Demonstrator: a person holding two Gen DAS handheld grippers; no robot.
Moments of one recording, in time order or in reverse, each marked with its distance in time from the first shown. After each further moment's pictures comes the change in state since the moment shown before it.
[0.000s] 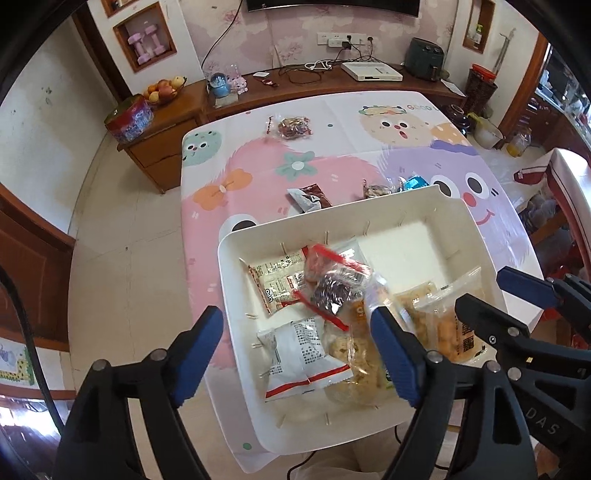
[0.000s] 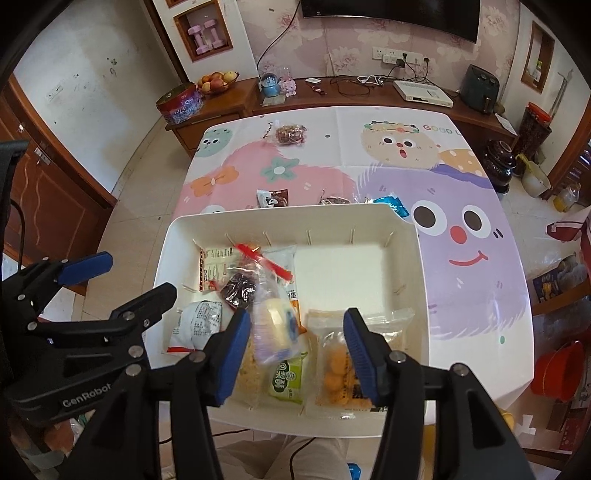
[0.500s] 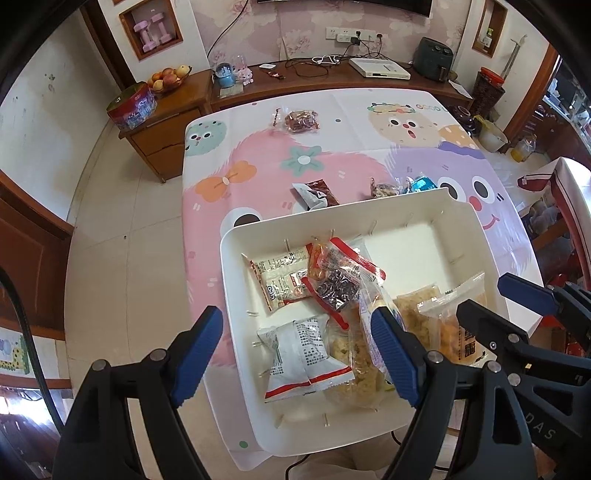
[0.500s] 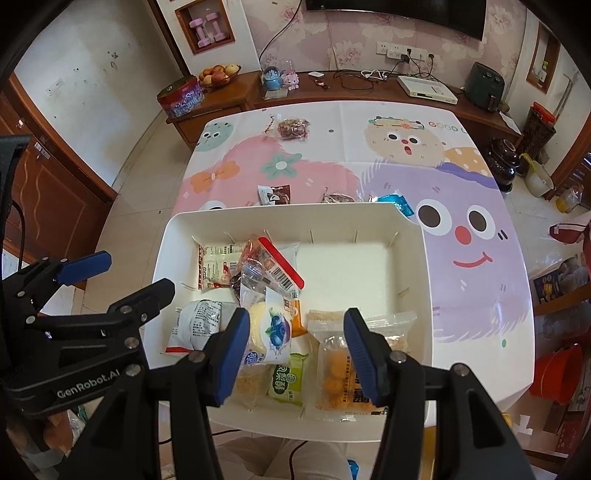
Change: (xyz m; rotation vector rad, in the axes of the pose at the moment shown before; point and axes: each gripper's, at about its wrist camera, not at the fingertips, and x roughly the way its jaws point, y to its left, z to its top) left arm 0.007 0.007 0.003 -0.035 0.028 -0.006; right arm 0.009 0.001 0.005 -0.011 0.027 0.002
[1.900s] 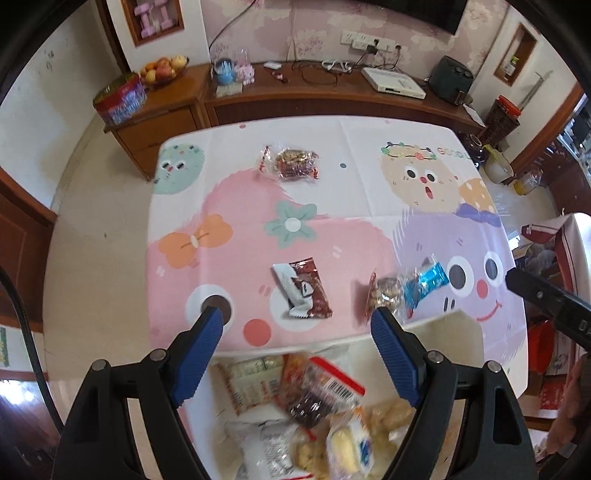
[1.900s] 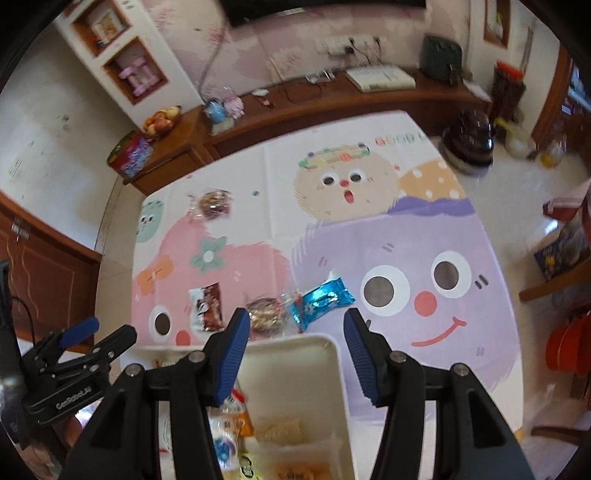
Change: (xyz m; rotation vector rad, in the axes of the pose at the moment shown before) left arm 0.071 -0.002 0.134 -0.112 0.032 -0.064; right arm 0.044 -0.124 0.133 0.244 -0.003 0.008
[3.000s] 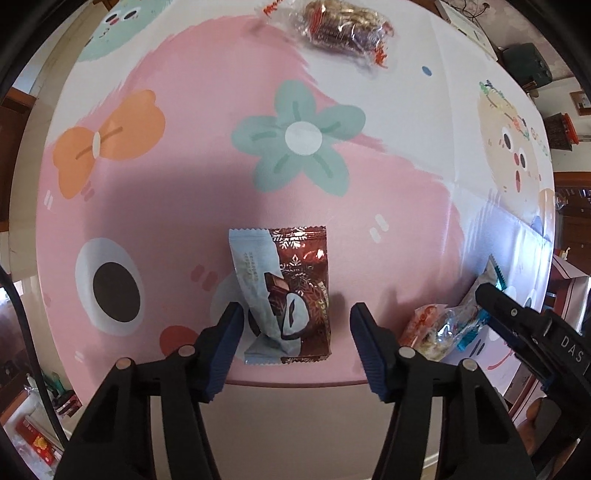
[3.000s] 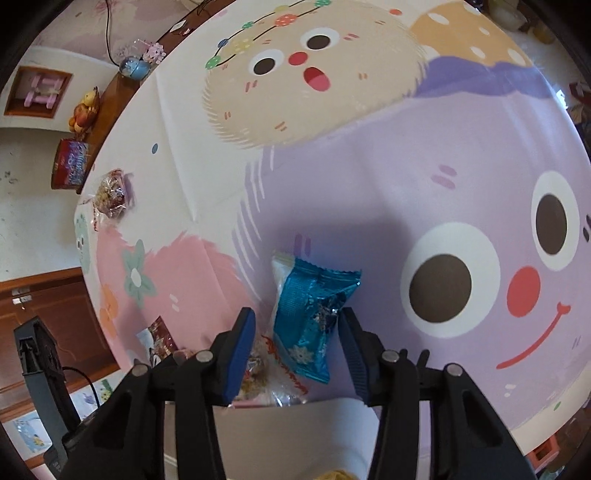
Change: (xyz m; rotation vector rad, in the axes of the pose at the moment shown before) left arm 0.187 0.014 0.017 -0.267 0.435 -0.082; right arm 0.178 -0.039 0.033 0.299 0.377 0.041
